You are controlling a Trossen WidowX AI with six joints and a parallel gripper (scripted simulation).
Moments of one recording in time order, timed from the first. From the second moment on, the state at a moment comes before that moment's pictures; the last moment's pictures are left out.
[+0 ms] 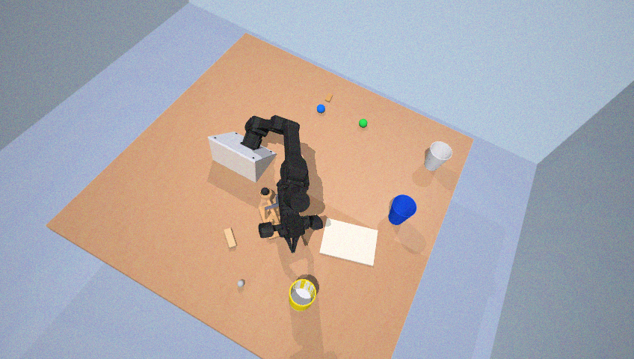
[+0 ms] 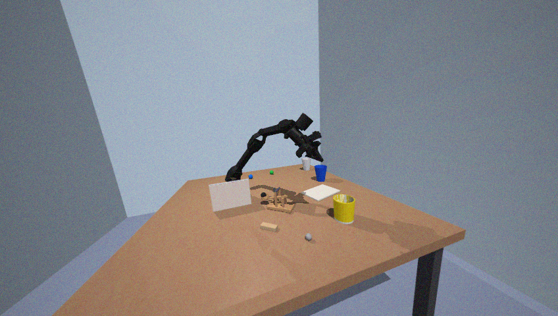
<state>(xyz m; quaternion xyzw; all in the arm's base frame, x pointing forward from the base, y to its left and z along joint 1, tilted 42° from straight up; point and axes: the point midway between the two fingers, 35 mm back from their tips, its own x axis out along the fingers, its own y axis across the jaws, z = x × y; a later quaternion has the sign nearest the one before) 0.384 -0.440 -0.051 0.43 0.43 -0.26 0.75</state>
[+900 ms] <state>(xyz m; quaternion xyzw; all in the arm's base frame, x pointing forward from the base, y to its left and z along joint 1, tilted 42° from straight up) 0.372 -0.340 -0.049 0.23 0.61 -0.11 0.75</state>
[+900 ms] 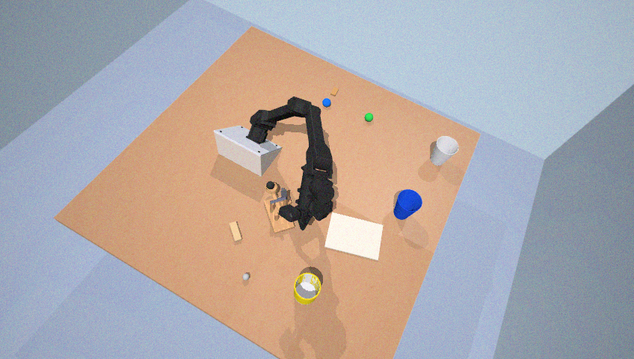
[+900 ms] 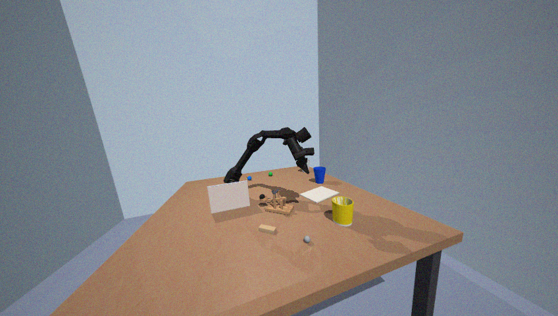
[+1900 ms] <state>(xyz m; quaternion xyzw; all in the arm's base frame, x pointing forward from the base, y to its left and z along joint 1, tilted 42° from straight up) 0.295 -0.205 -0.024 -0.08 0.74 0.21 0.63</state>
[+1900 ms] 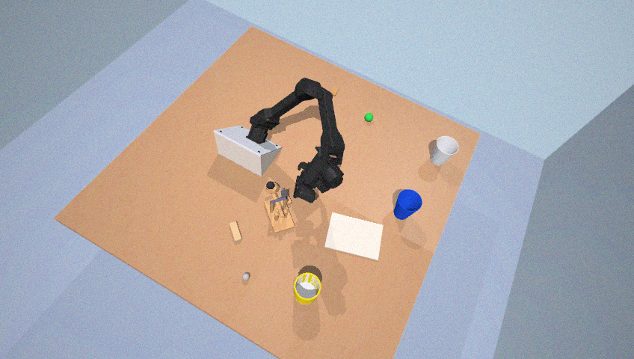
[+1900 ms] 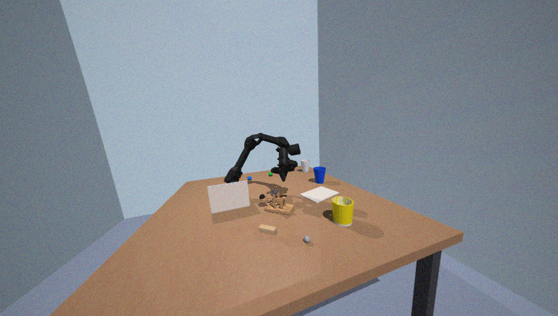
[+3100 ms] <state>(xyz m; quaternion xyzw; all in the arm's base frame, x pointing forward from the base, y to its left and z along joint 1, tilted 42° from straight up) 0.224 -0.133 -0.011 -0.23 0.73 0.43 0.48</state>
